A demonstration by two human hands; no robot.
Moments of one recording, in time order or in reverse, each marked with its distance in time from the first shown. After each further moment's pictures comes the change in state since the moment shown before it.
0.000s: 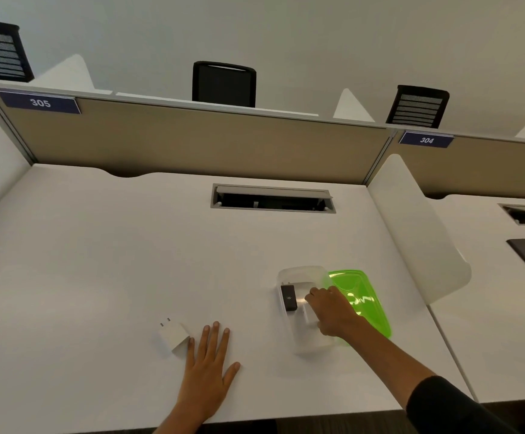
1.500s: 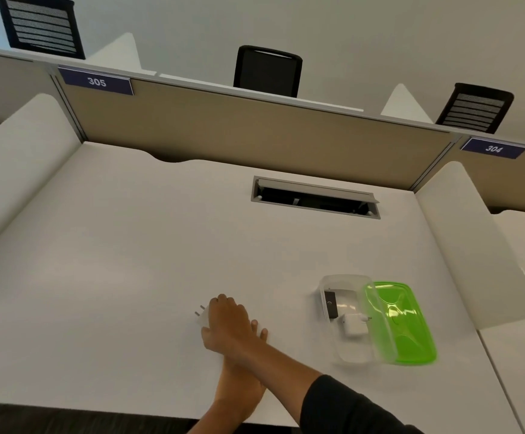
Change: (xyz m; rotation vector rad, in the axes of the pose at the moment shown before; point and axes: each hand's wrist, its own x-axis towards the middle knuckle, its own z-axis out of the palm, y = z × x) left_hand -0.006 0.017 -0.037 -0.602 -0.063 -0.219; right_hand 0.072 -0.300 -0.105 0.574 0.170 -0.135
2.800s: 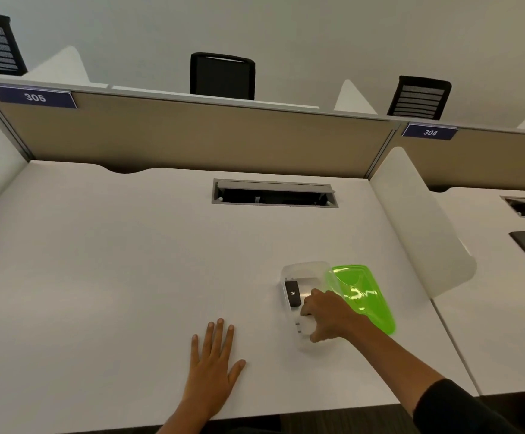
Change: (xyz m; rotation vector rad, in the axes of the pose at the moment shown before) left_hand 0.011 -0.032 0.020 0.618 0.096 0.255; right_hand -0.120 0.263 -0.093 -0.302 -0.263 0.112
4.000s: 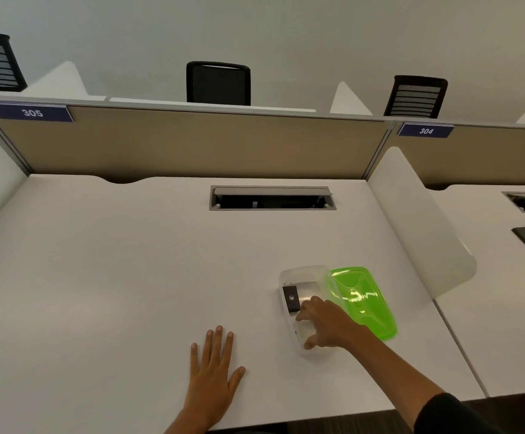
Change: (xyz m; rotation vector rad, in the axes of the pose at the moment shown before) left_hand 0.003 0.001 0.002 -0.027 -0.026 -0.008; right_hand 0.006 0.008 0.024 0.127 0.097 -0.057
